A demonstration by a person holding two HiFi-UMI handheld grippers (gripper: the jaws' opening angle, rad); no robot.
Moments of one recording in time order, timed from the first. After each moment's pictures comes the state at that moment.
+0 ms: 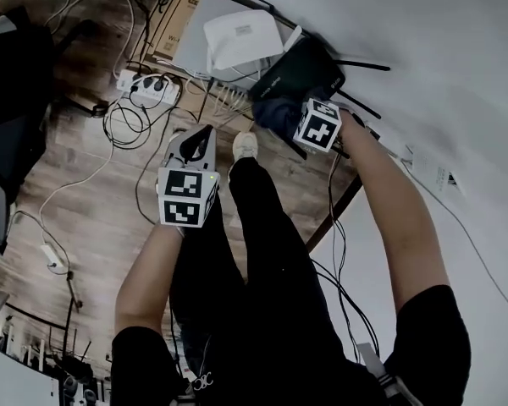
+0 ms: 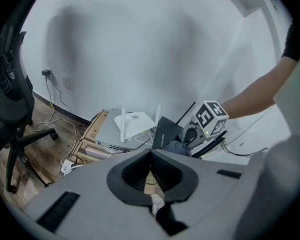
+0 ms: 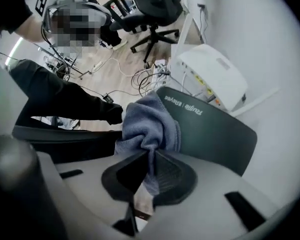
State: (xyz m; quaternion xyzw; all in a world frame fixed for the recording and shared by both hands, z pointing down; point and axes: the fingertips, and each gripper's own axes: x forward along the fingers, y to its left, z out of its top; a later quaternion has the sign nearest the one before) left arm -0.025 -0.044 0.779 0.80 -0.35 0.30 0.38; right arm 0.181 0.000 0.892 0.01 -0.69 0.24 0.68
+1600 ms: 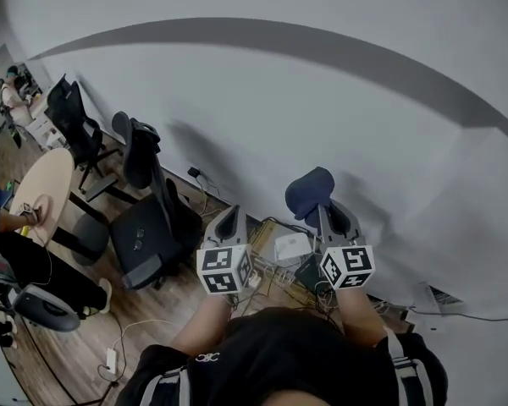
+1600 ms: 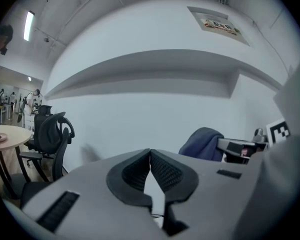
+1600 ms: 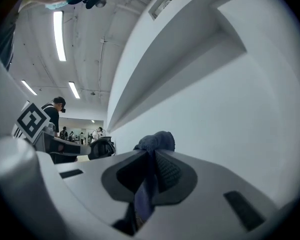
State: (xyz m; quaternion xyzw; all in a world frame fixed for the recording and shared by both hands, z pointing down) left arm -0.081 -0.103 0.183 0.80 -0.59 0.05 0.10; right arm 0.112 -0.106 0.177 0.56 -0.83 0.03 -0.03
